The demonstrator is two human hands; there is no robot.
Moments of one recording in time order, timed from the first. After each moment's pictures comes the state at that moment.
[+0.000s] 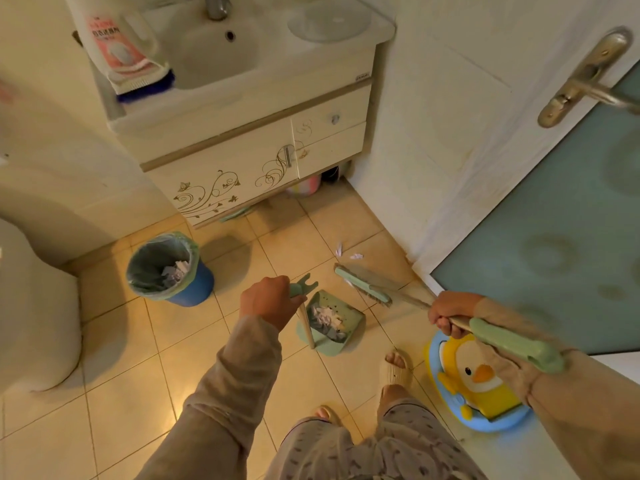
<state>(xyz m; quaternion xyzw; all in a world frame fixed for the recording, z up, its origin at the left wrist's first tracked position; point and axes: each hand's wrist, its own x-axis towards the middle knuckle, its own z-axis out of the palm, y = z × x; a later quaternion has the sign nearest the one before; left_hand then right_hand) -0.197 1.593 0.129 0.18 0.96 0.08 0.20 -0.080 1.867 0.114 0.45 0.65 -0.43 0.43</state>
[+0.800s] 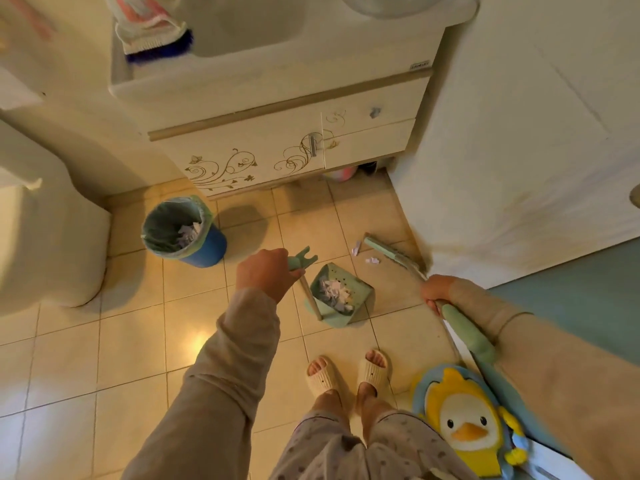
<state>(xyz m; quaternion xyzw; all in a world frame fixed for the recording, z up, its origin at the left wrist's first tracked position) -0.278 1.702 0.117 0.06 0.98 0.04 0.16 -0.217 1.984 0.089 0.37 0.71 -0.40 0.44</state>
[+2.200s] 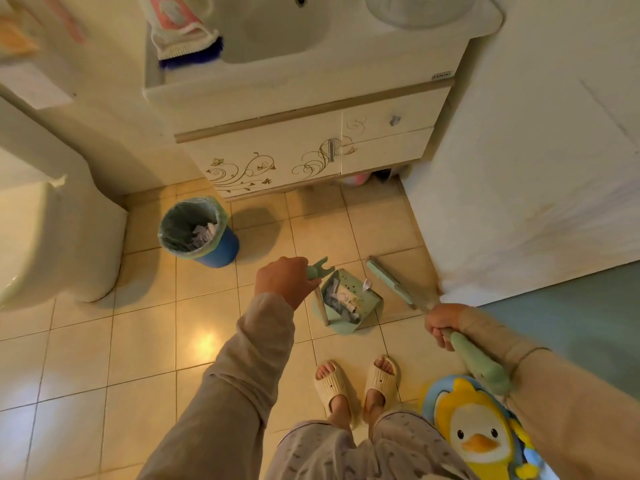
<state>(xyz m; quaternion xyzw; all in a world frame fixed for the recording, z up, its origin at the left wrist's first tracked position) -0.274 1.686 0.124 0.07 0.98 0.06 0.19 -0.195 1.955 0.088 0.34 0.66 -0.45 0.50</state>
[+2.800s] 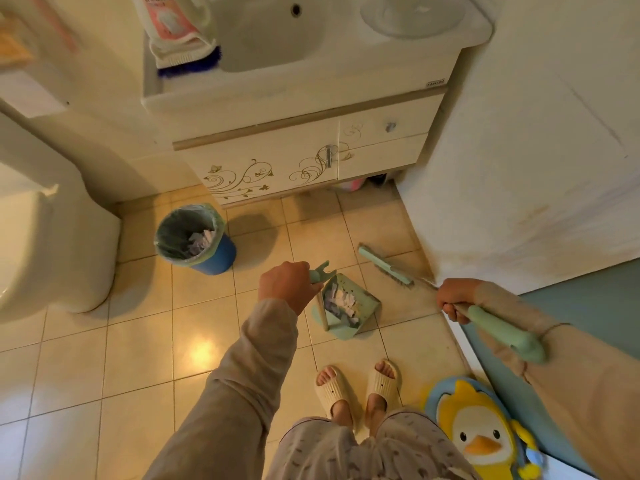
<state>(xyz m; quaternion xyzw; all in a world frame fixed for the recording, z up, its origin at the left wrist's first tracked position) -0.276 1.681 0.130 0.09 0.97 0.04 0.20 -0.244 1.964 0.089 0.34 0.71 -0.33 0.51</state>
